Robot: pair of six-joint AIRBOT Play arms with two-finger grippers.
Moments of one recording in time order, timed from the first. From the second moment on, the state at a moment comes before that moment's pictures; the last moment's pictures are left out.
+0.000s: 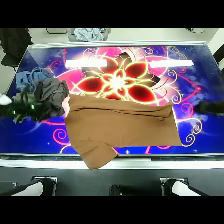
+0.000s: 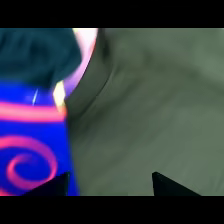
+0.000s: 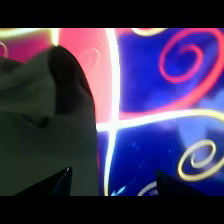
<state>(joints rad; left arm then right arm) 0.26 -1.26 1.00 1.02 -1.26 -1.48 -0.62 -1.30 1.26 -1.21 1.32 0.95</state>
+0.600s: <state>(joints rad) 0.14 -1.12 0.44 0.76 -1.05 -1.35 -0.72 -1.30 1.09 -1.29 1.48 0.89</state>
